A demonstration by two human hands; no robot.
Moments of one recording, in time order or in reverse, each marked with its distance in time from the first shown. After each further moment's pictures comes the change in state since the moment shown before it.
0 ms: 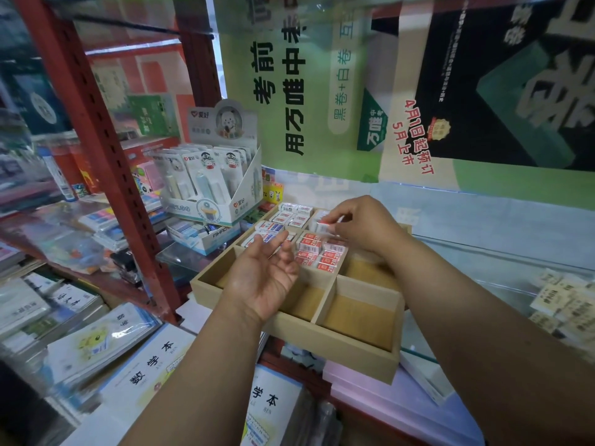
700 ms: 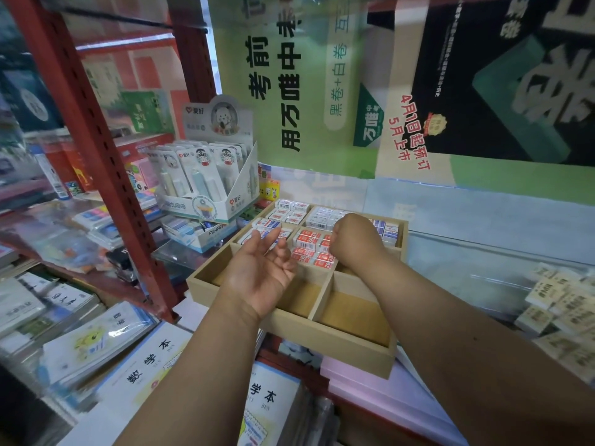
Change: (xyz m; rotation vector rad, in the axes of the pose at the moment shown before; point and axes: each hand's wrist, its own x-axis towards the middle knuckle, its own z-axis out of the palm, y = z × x) left_hand -0.003 -0.001 0.004 0.027 0.053 0.010; right_hand -0.002 0.015 0.037 -0.493 0.011 0.186
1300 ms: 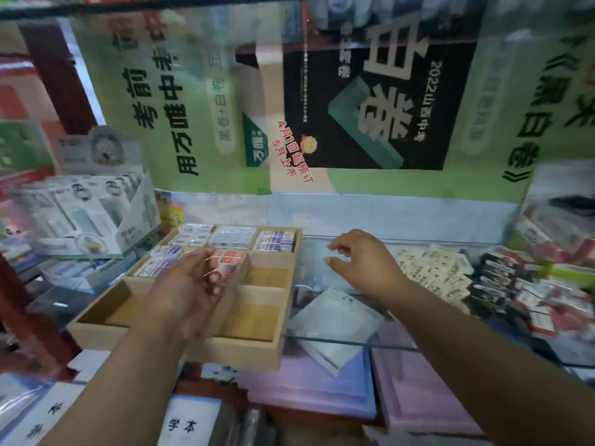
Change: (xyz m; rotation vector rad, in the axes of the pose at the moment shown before) left_hand -0.022 -0.032 0.042 0.474 -0.005 0.141; right_hand -0.099 0.135 -0.077 0.180 0.189 -0.012
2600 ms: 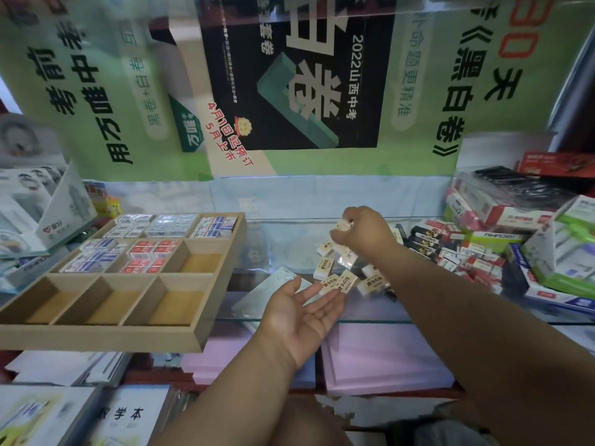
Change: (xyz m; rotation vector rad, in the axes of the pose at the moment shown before) left_hand -0.081 -0.153 0.167 -0.279 -0.187 -0.688; right_hand -0.012 0.127 -0.061 -0.027 0.075 0.270
